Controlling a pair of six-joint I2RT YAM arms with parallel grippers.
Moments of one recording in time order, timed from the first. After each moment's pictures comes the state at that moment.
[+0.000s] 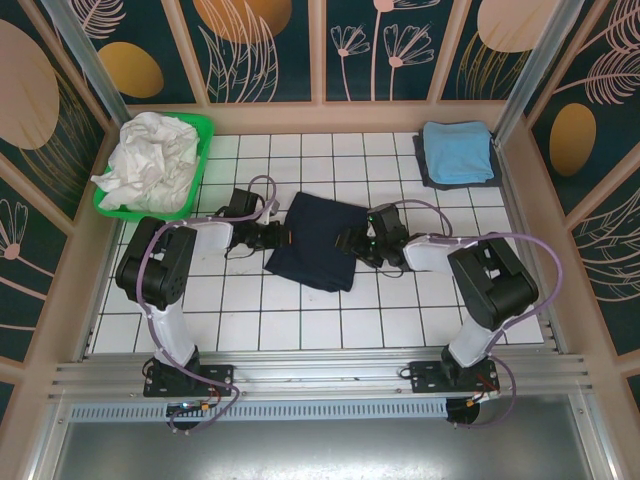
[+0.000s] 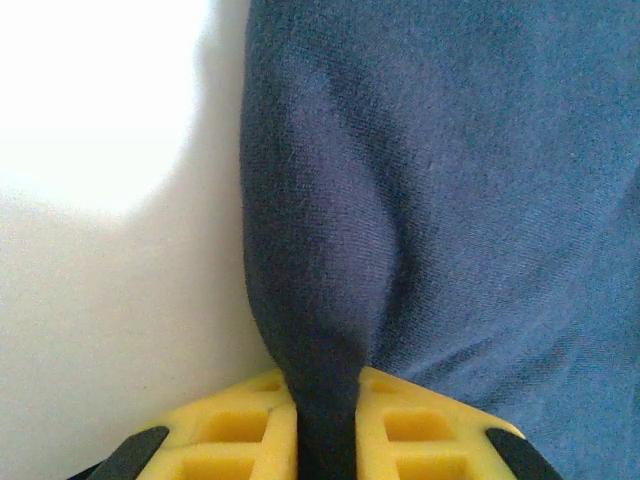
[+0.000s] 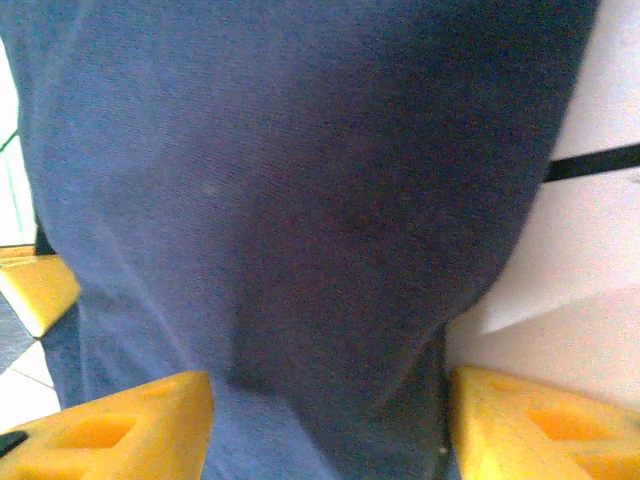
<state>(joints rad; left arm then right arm) -0.33 1.88 0.96 -0.07 0.52 -0.42 0.53 1.70 0.78 0.06 -0.31 0.88</state>
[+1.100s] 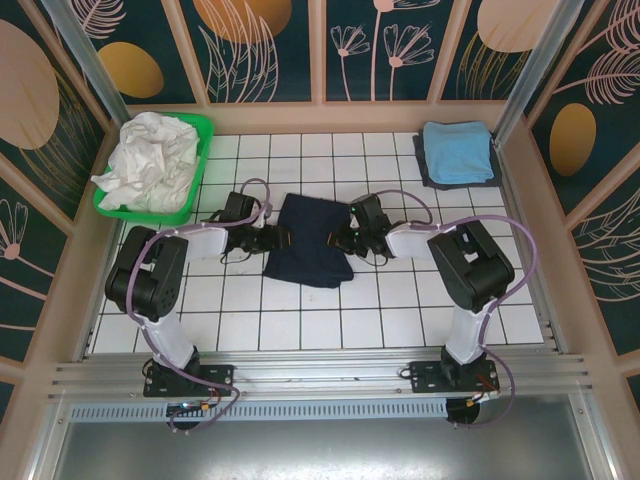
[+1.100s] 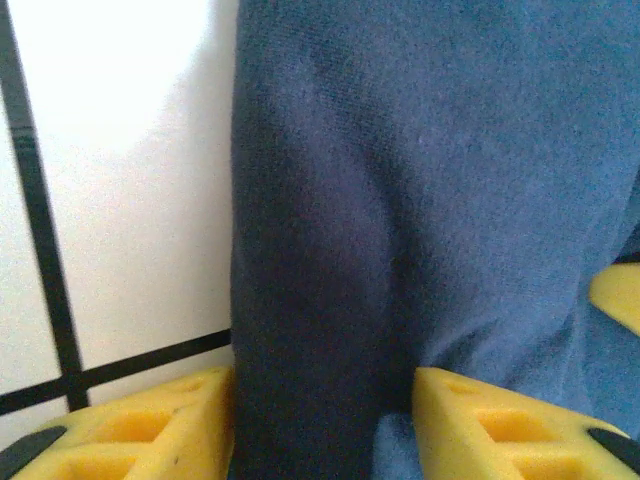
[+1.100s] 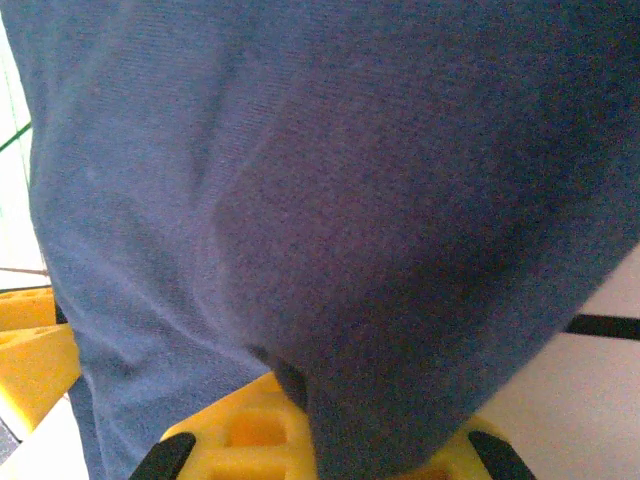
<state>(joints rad) -0.33 1.78 0.90 -0.12 0.43 -0.47 0.57 1.85 0.97 0.01 -0.33 0.84</state>
